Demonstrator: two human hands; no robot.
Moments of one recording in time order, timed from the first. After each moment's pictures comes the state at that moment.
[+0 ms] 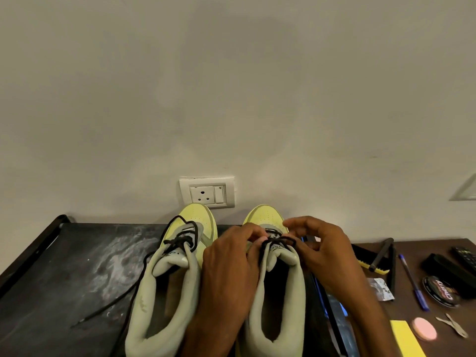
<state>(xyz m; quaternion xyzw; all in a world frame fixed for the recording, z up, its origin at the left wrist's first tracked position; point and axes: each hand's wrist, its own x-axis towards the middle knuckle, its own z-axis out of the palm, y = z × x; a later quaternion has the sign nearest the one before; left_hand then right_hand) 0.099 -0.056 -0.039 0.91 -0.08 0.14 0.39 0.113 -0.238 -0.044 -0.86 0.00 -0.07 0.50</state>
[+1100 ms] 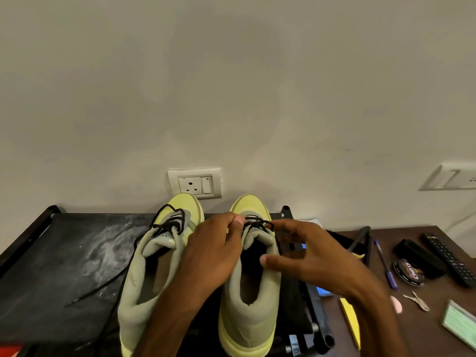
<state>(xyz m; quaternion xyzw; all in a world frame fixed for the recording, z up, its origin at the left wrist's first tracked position) 0.089 -0.047 -0.012 0.91 -0.08 0.03 0.40 0.074 -0.253 -0.006 -0.89 -0.07 0.12 0.44</state>
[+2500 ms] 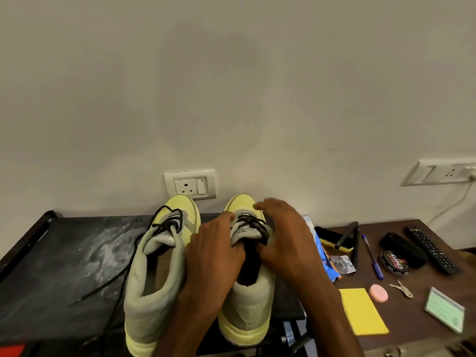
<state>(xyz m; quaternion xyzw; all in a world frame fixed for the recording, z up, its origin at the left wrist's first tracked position) 0.076 -0.066 -0.018 0.95 -0.02 0.09 0.30 0.077 -0.214 -0.027 -0.94 -0.05 -0.13 0.29</state>
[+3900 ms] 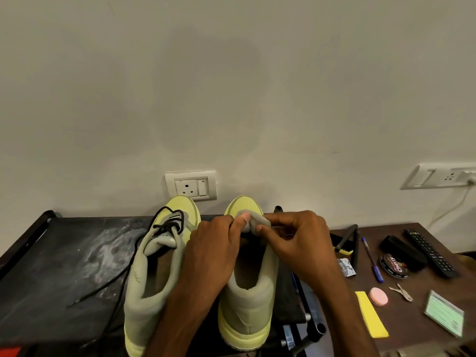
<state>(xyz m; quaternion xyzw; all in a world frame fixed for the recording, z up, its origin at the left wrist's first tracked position) 0.087 -0.057 -0.016 0.95 -0.04 0.03 0.31 0.073 -0.232 -0.024 -0.90 -0.05 -0.16 0.41</state>
